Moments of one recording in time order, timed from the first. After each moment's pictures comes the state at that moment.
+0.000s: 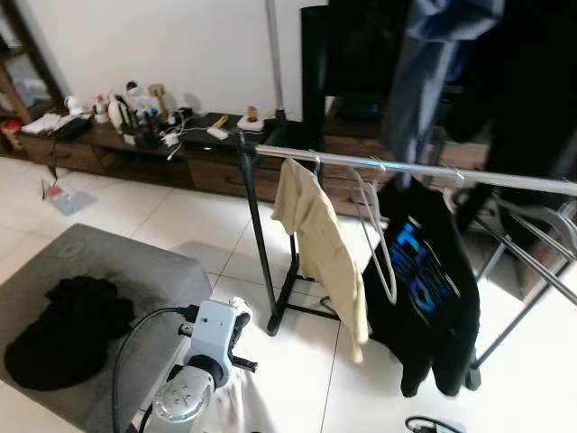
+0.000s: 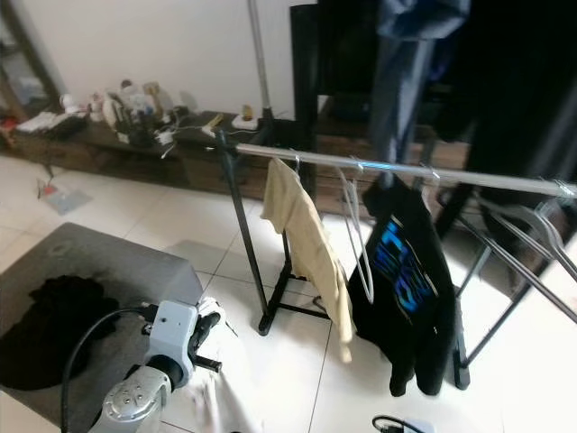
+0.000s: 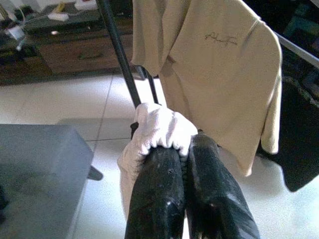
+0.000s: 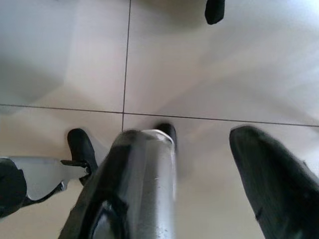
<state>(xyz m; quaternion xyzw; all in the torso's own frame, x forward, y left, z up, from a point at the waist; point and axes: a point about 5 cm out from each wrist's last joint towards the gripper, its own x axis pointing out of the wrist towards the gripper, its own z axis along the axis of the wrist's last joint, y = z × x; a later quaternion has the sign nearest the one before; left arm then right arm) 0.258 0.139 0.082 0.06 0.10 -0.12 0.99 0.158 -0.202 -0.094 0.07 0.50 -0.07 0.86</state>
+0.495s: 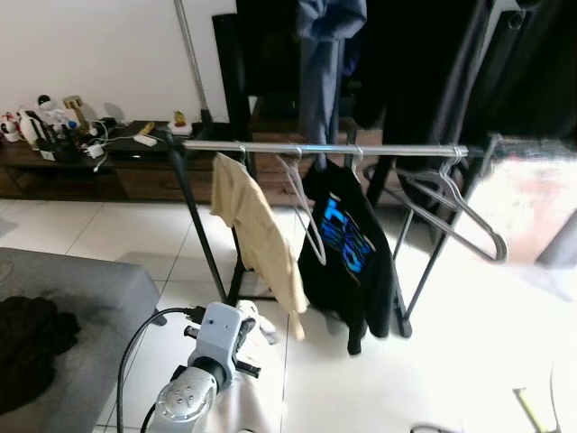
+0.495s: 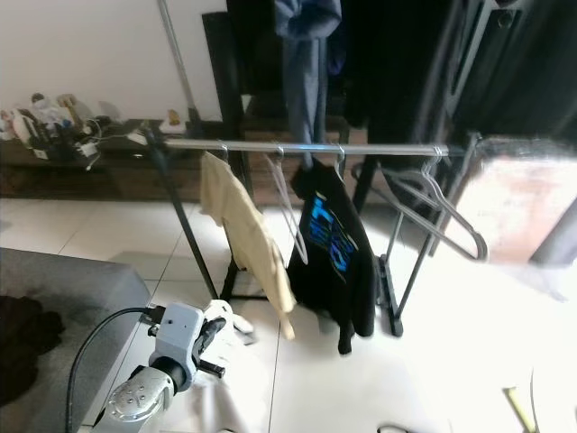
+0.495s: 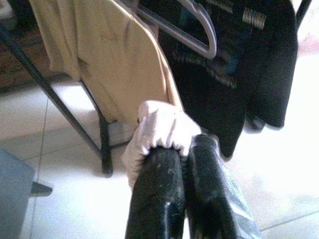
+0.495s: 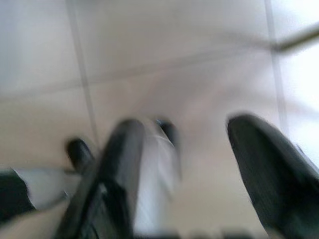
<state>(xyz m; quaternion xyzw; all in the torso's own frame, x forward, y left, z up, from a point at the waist) 0.258 0.135 0.077 0.07 0.12 -0.14 0.98 0.166 -0.206 -0.090 0.07 0.49 -0.07 0.87</state>
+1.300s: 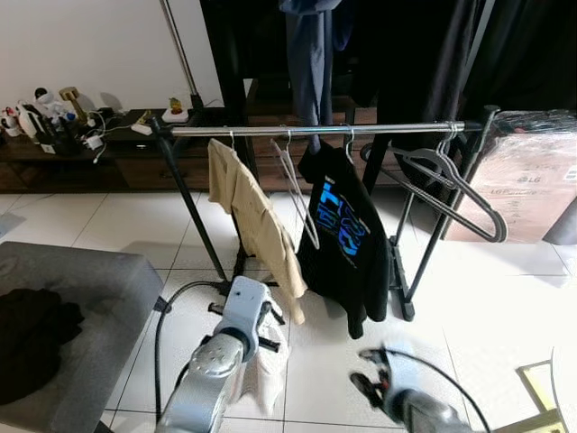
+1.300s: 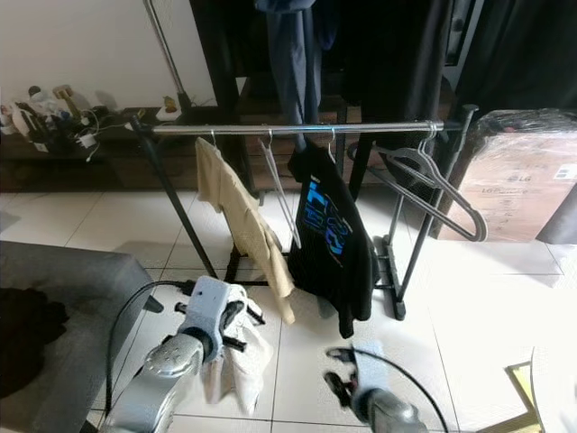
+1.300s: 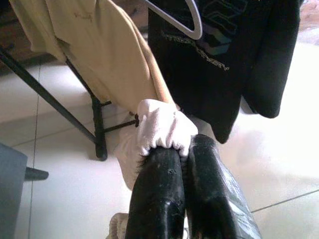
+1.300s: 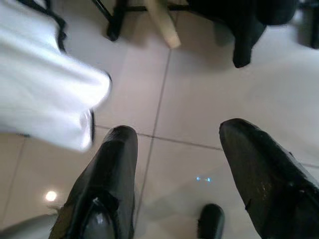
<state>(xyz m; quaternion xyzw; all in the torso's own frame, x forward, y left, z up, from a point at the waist) 0.295 0.104 0.085 0.07 0.15 -0.14 0.98 0.265 -0.152 -0.035 0.05 0.38 0.13 0.92</state>
